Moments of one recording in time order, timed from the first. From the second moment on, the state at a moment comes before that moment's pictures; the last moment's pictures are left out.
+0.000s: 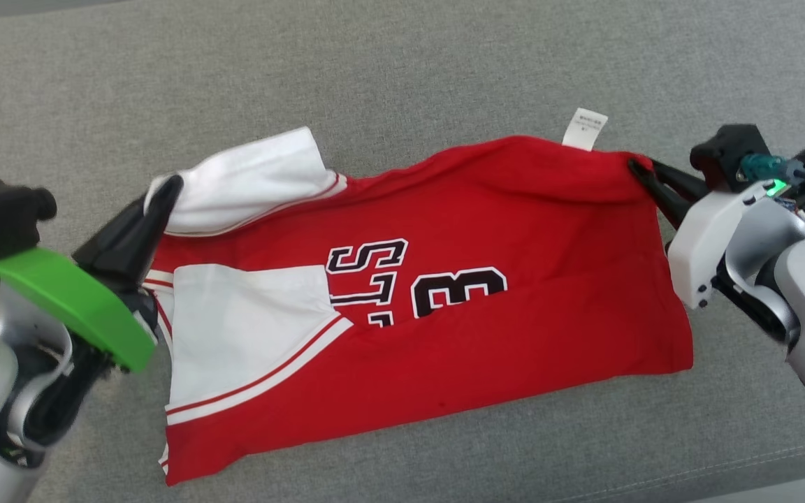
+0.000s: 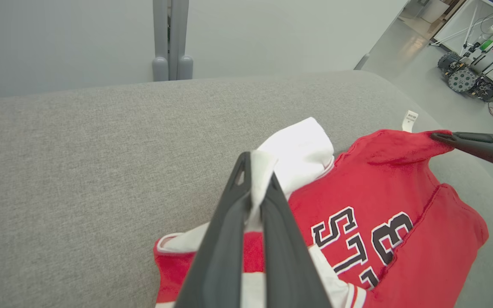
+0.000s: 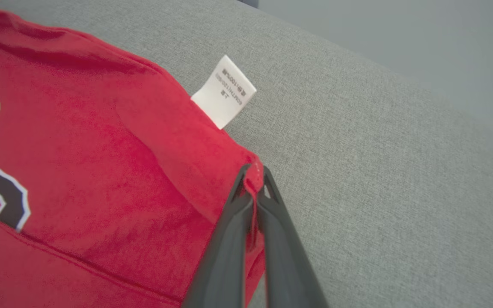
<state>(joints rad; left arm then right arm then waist) -0.48 0.70 -0.51 -0.06 -1.02 -0.09 0.14 -0.67 -0.54 0.54 0.28 0.47 0.13 0.19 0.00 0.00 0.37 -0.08</state>
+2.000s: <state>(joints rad) -0.09 0.34 -0.40 0.10 -0.79 0.01 -0.26 -0.22 -0.08 -0.09 0.49 0.09 0.13 -0.03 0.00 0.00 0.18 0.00</state>
